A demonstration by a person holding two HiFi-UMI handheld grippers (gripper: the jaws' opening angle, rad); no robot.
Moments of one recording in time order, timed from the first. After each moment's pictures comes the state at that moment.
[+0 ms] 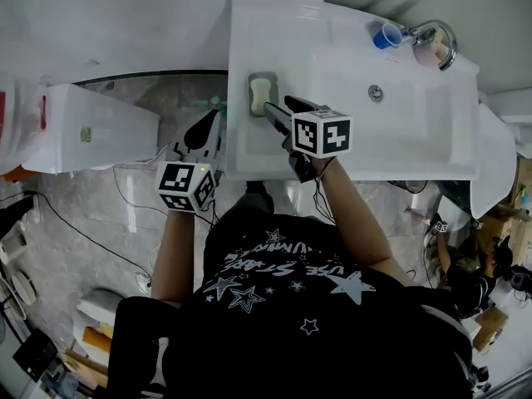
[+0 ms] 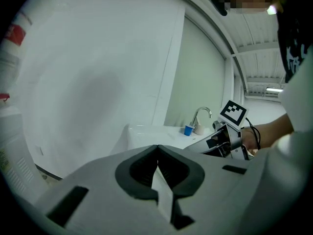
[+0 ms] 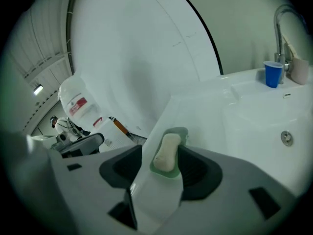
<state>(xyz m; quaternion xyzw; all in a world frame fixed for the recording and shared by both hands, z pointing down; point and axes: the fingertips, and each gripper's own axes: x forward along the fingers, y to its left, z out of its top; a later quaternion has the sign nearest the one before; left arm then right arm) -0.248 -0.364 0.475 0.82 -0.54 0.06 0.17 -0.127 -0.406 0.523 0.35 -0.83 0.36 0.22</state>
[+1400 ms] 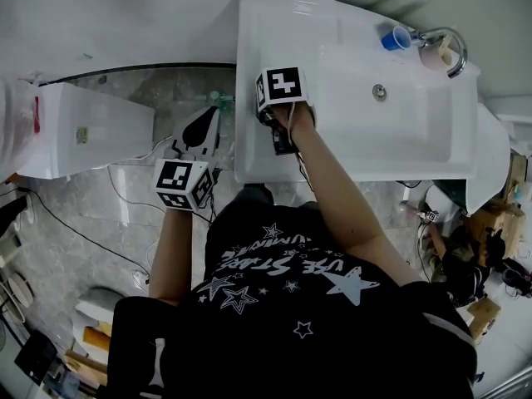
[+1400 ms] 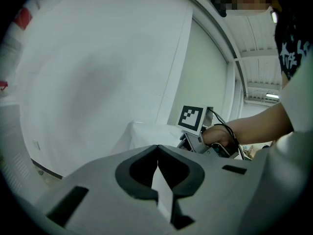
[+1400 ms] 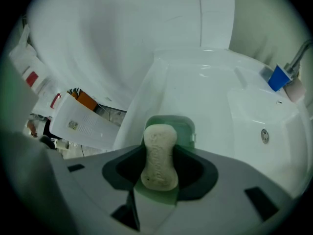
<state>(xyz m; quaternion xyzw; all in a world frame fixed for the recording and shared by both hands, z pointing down) -0.275 -0.376 0.492 0.83 -0.53 0.05 0.19 -0.156 -0.438 0.596 0.42 -0.68 0.40 0.45</state>
